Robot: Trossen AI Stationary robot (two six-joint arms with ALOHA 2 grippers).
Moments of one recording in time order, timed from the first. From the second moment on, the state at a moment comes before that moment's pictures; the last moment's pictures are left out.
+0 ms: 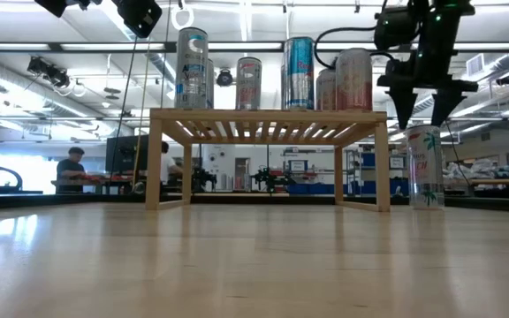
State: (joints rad) left arm 0.20 0.87 0.76 -0.19 0.74 -0.08; right arm -0.63 1.13 1.00 -1.11 0.28 0.68
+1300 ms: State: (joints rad) left arm 0.20 0.87 0.76 -0.19 0.74 -0.08; right arm -0.66 1.13 1.06 -1.18 0.23 0.50
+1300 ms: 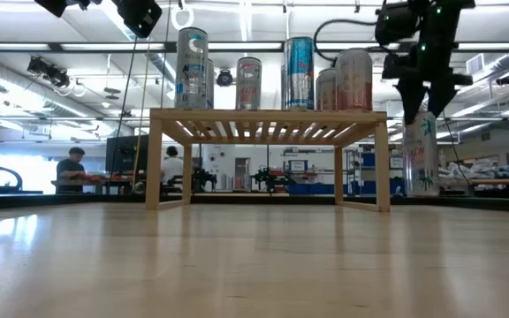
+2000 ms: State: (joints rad) left arm 0.20 0.87 0.76 -0.18 0.72 -0.12; right arm -0.66 1.13 1.53 -1.57 0.16 0.44
